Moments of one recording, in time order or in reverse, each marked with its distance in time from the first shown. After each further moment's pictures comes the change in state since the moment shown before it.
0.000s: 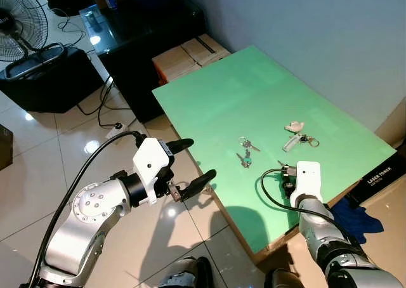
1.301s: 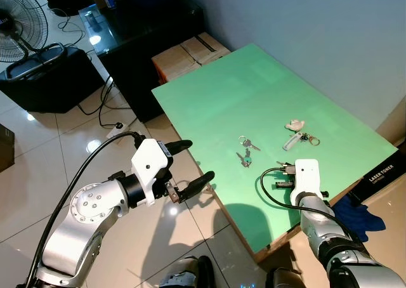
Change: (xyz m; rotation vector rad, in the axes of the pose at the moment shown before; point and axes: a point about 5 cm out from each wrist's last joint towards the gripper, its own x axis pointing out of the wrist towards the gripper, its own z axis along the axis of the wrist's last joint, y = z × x) left arm -0.003 0.001 -0.001 0.004 0.016 -0.001; right arm 0.003 0.000 0.004 -0.041 0.009 0.029
